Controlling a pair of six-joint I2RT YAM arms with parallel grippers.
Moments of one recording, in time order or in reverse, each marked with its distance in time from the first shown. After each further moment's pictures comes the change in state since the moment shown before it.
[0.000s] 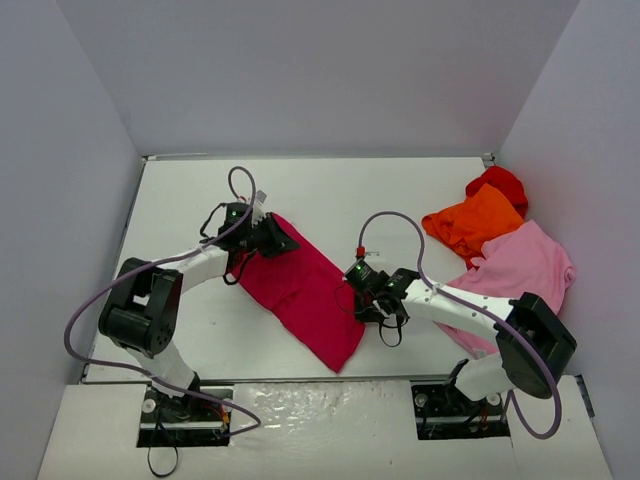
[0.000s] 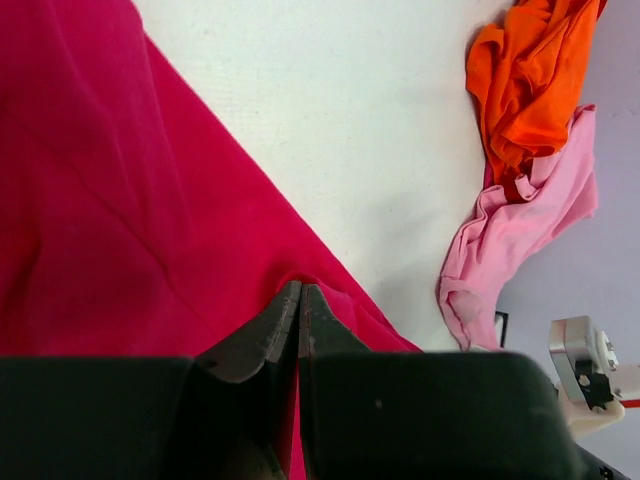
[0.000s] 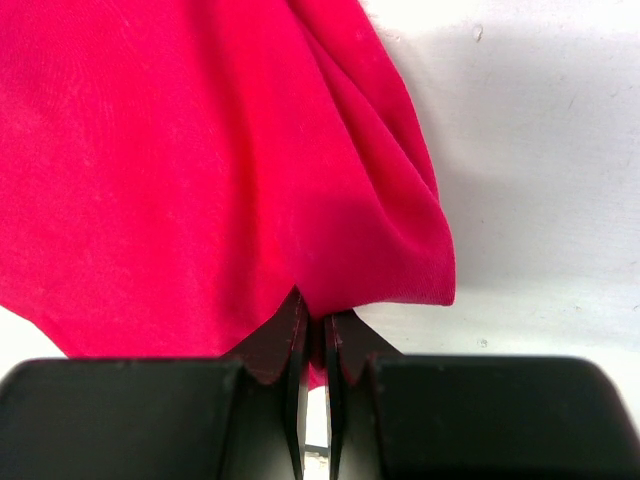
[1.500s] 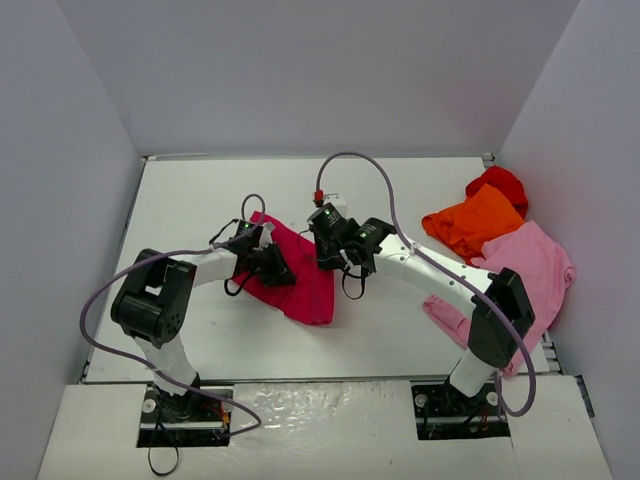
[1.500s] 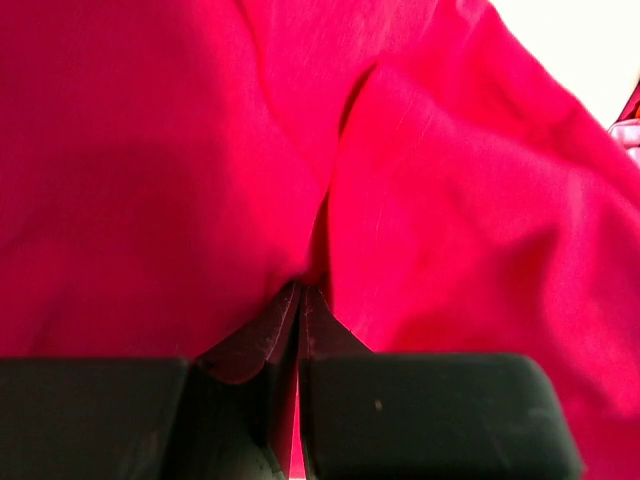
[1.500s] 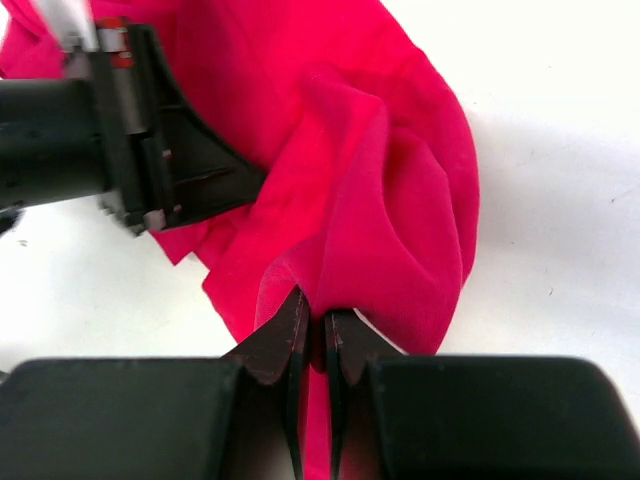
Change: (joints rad) left arm -0.034 0.075 -0.023 -0.264 0.035 0.024; right arm -0.002 0.256 0.589 -0.096 0.025 -0.200
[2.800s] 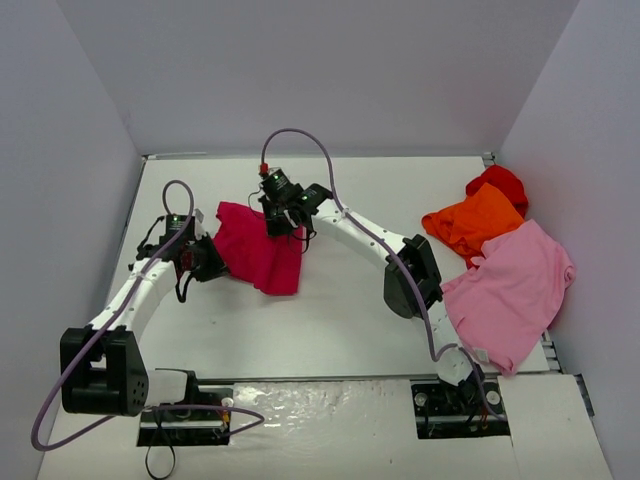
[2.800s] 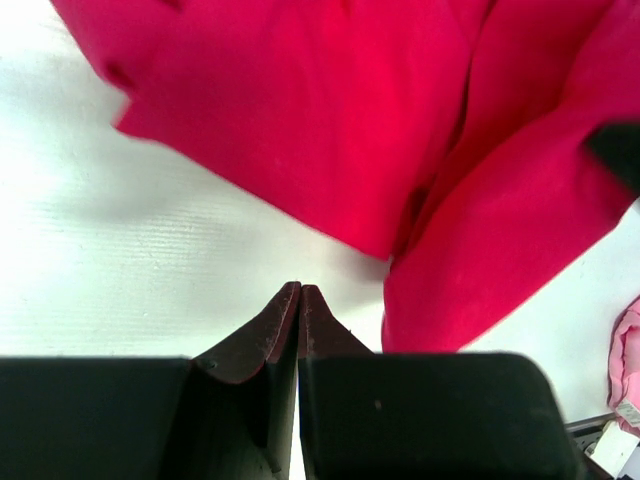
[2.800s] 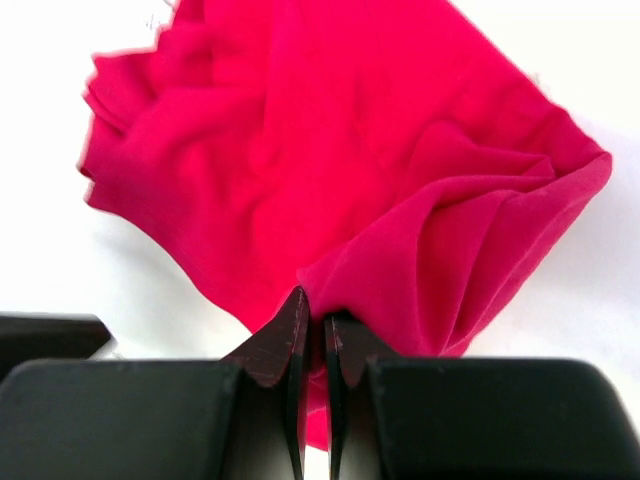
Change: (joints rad) left arm 0.318 -0.454 -0.032 -0.441 -0.271 0.271; right arm -0.032 0.612 0.738 -0.050 -0.173 -0.096
